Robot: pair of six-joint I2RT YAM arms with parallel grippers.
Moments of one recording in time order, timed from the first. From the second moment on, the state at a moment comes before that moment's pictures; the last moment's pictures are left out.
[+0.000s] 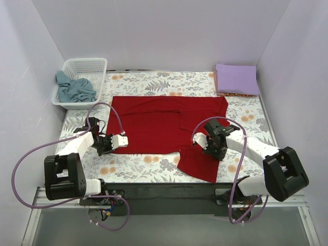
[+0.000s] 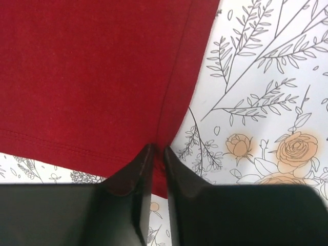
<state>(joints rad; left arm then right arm) 0.10 1.34 0.66 -0.74 0.41 1.47 0.53 1.33 0.71 -0.82 -0.04 -0.62</state>
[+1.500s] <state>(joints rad) 0.21 1.71 1.26 -0.84 0.65 1.11 0.29 1.58 1.32 -1.05 -0.11 -0.89</state>
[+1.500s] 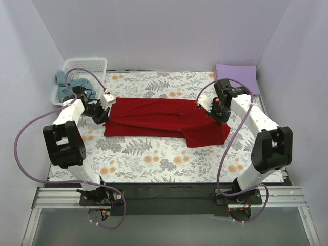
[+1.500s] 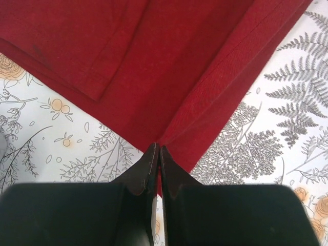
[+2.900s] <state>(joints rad) 0.14 1.97 1.48 -0.73 0.58 0.95 0.19 1.99 1.67 -1.12 -0.13 -0.93</state>
